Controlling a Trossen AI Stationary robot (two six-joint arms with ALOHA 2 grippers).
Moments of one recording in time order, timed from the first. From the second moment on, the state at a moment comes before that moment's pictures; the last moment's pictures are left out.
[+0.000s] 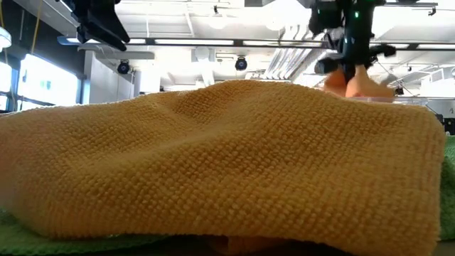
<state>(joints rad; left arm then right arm) 0.17 0.79 0.94 -0.86 -0.27 -0.37 -0.61 1.30 1.17 -1.15 0.72 0.79</state>
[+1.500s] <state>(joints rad) 0.17 0.81 0.94 -0.79 -0.42 -0.60 -0.83 1.10 0.90 -0.89 0.16 0.63</state>
